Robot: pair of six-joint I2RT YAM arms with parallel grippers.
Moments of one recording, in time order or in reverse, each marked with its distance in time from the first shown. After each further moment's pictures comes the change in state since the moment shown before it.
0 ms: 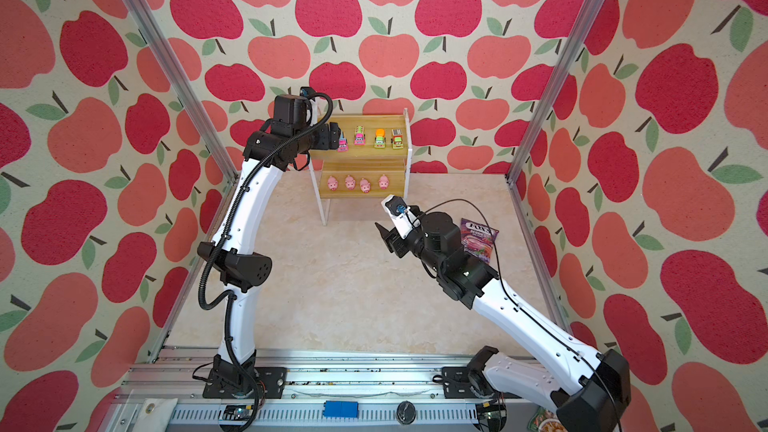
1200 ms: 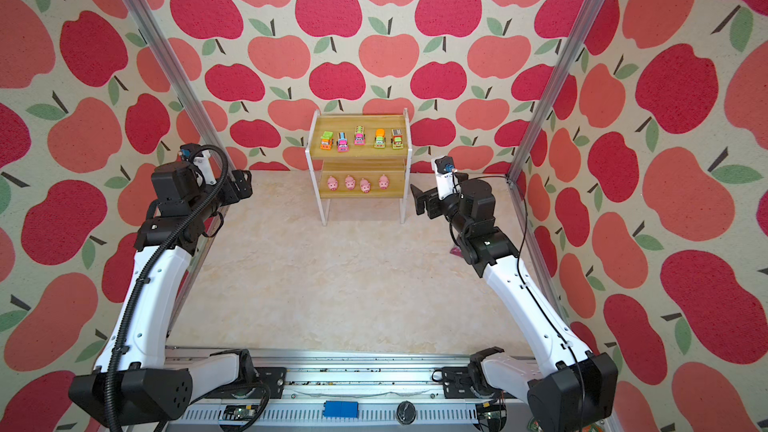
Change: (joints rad) left arm 0.467 -1.040 -1.461 0.500 0.171 -0.049; right arm -0.399 0.077 0.105 0.035 -0.109 0.091
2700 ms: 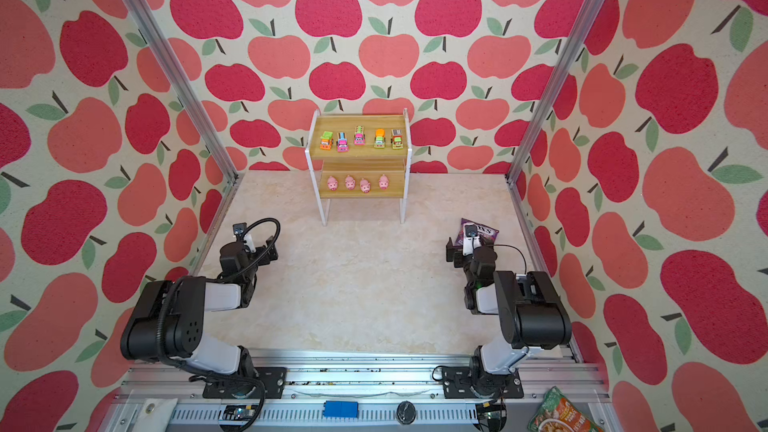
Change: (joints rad) left arm -0.008 0.427 -0.927 1.290 -0.151 0.157; right arm -0.296 0.451 -0.753 1.093 0.095 -0.030
